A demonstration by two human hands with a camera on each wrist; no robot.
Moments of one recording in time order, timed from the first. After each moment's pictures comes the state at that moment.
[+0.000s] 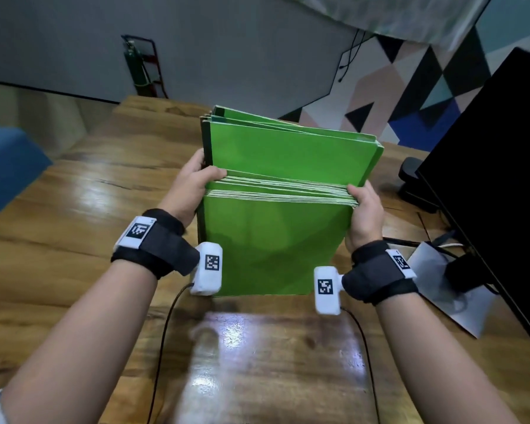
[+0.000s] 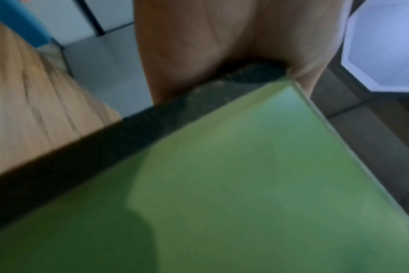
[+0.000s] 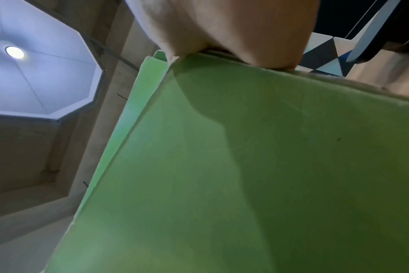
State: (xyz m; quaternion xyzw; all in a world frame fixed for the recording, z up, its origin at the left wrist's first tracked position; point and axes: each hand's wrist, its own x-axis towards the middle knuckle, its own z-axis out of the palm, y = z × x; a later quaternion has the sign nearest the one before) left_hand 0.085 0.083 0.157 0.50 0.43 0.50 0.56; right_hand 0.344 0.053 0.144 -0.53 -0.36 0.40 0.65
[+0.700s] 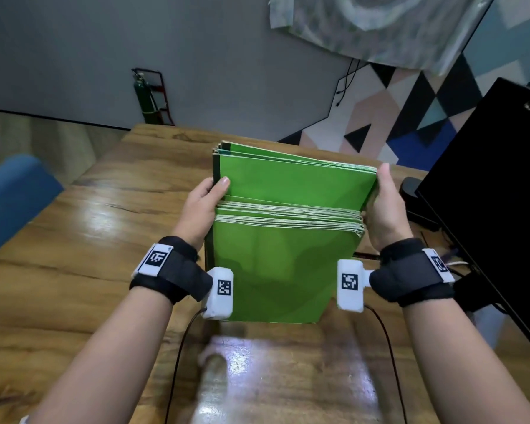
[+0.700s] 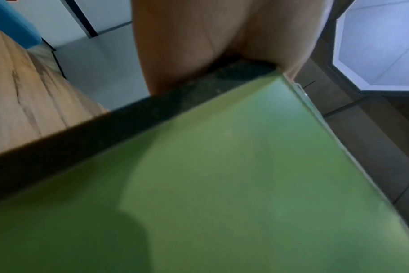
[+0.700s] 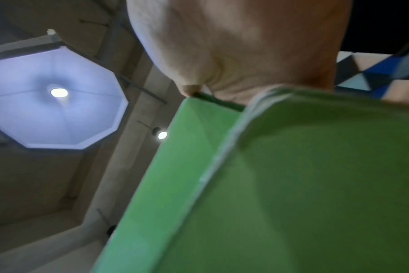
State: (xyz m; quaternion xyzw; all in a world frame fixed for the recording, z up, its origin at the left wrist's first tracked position) left_hand 0.088 0.079 0.160 0.50 0.46 0.54 0.51; right_hand 0.362 0.066 0.192 -0.52 -0.40 0.45 0.60
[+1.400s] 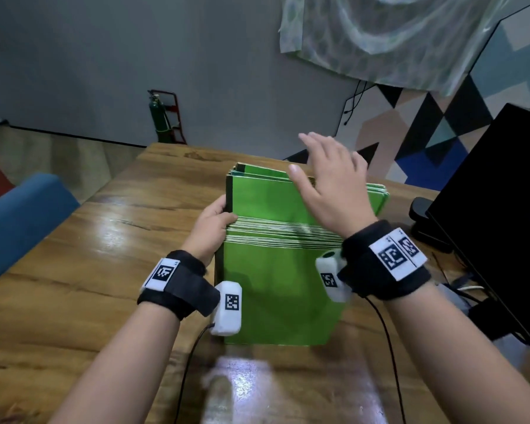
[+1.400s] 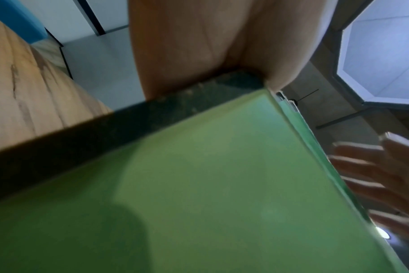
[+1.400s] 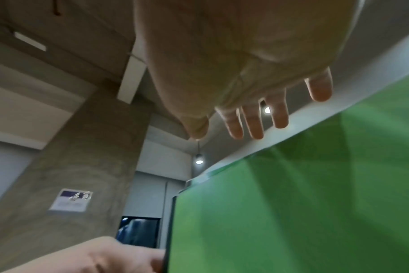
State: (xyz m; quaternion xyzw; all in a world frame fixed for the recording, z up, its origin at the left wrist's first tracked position) left_hand 0.089 0.085 0.170 0.50 0.45 0.50 0.53; right_hand 0.280 0.075 0.253 -0.59 -0.75 -0.09 0.29
